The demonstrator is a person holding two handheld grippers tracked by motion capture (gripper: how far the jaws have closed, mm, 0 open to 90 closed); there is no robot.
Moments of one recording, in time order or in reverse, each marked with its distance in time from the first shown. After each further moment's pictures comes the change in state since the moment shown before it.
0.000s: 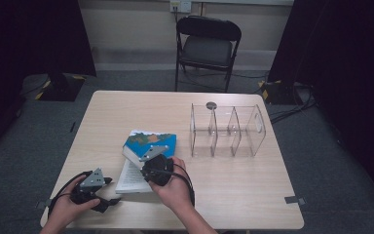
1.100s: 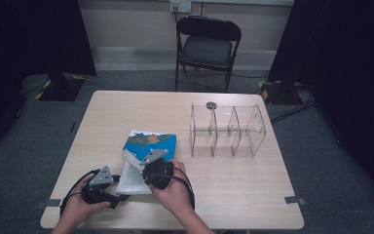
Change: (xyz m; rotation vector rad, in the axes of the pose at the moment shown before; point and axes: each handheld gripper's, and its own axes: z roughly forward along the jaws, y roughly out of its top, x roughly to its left) left arm -0.006 0.013 0.019 -0.062 0.038 -0.055; right arm 0.005 -0.008 0.004 0.003 -0.002 -0.013
